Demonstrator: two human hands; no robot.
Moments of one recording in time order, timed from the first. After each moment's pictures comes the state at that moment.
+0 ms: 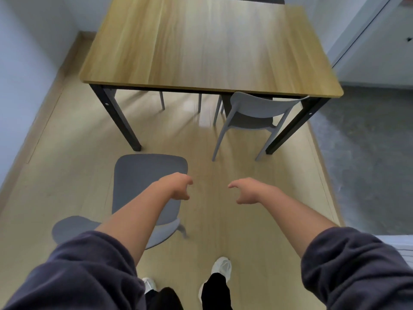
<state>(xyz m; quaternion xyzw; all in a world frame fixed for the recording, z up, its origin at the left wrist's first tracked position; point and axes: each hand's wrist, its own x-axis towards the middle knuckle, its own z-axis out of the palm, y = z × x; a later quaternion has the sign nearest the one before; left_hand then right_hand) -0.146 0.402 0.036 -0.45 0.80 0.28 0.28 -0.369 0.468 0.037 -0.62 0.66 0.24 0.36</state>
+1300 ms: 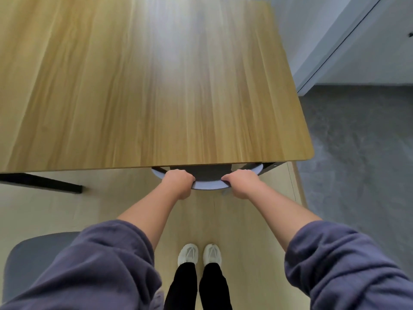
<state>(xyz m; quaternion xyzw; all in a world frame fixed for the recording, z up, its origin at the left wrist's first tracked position) -0.549 0.091 -0.019 -0.39 0.85 0.15 0.33 -0.731 0.151 -0.005 -0.67 0.65 0.26 0.26</state>
